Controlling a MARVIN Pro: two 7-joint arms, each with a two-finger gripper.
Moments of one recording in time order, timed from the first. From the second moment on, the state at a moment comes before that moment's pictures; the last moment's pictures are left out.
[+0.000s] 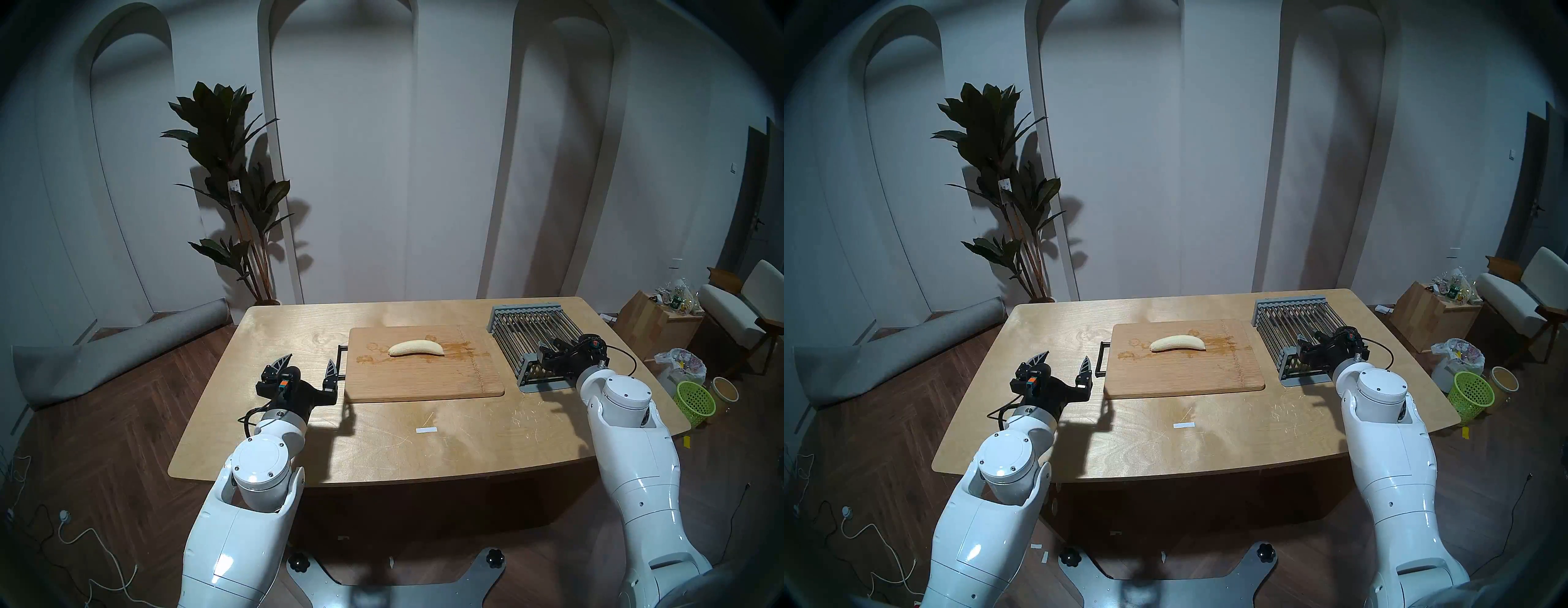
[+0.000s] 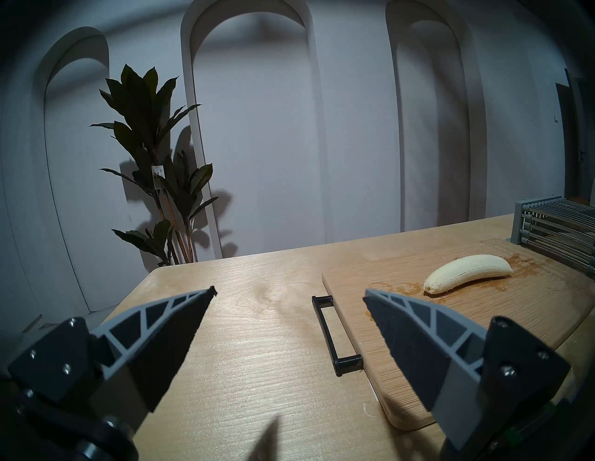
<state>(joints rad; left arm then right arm) 1.75 -1.43 -1.48 -1.75 0.00 0.07 0.06 -1.44 -1.27 1.77 -1.40 0.16 0.26 0.20</state>
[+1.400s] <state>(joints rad) 1.75 -1.42 -1.47 -1.75 -0.02 0.07 0.08 -1.41 -1.27 1.75 -1.35 0.14 0.23 0.18</state>
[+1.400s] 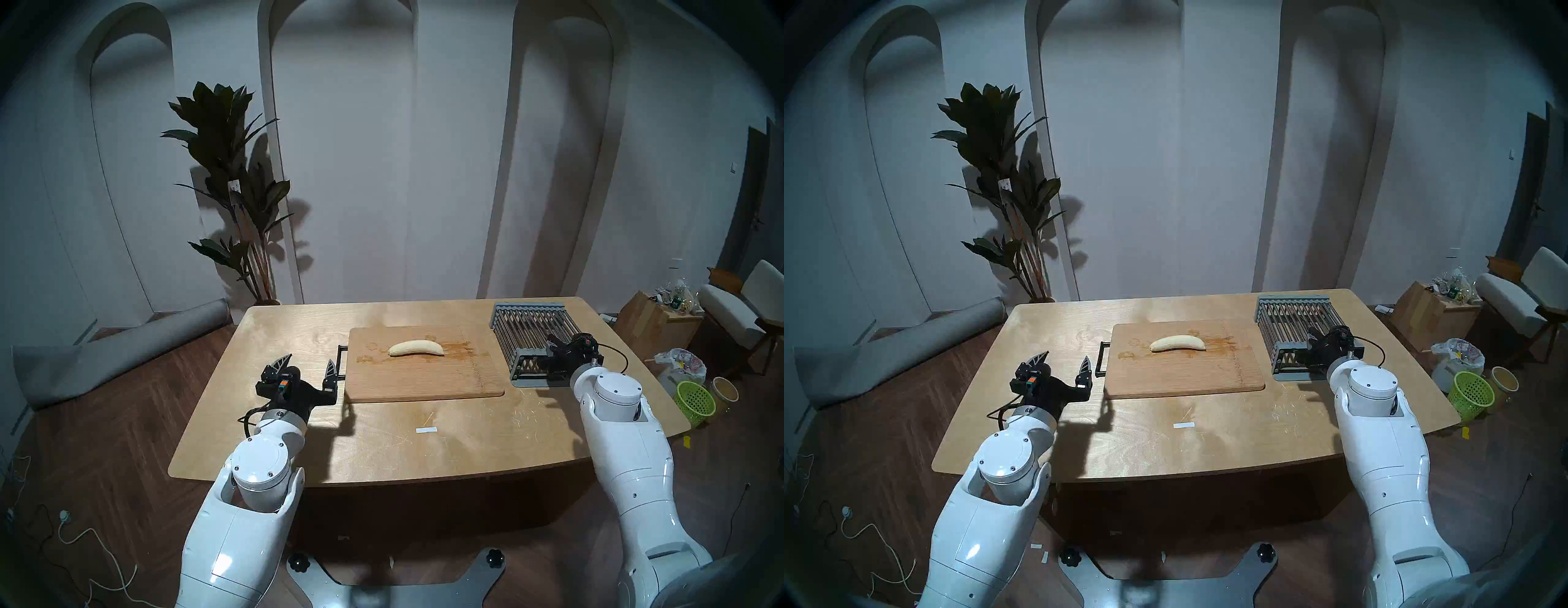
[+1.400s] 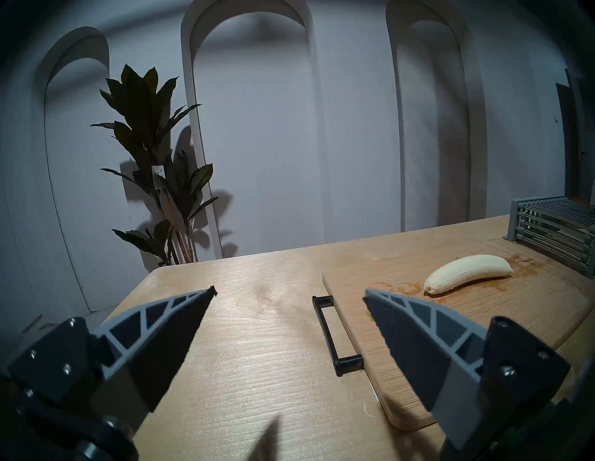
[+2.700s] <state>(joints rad) 1.75 -1.40 -1.46 -1.75 -0.03 0.07 0.09 -1.56 -1.30 1.80 -1.64 0.20 0.27 0.18</state>
